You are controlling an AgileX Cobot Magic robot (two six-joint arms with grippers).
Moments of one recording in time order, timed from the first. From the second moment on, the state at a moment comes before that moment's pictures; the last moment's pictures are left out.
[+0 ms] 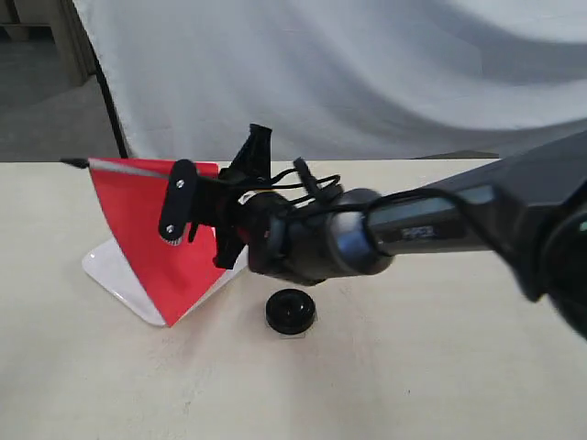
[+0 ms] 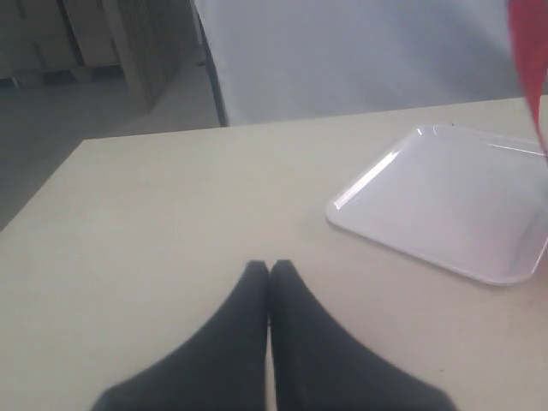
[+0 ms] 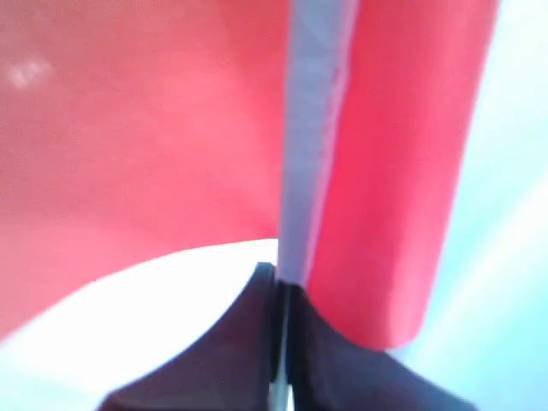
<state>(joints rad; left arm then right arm) 0.02 0.00 0.00 0.04 0.31 0.06 0.79 2.15 -1.36 0.75 -0.48 -1.69</state>
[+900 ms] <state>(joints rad) 0.02 0.00 0.00 0.04 0.30 0.06 0.87 2.51 -1.67 1.01 -0.85 -2.12</state>
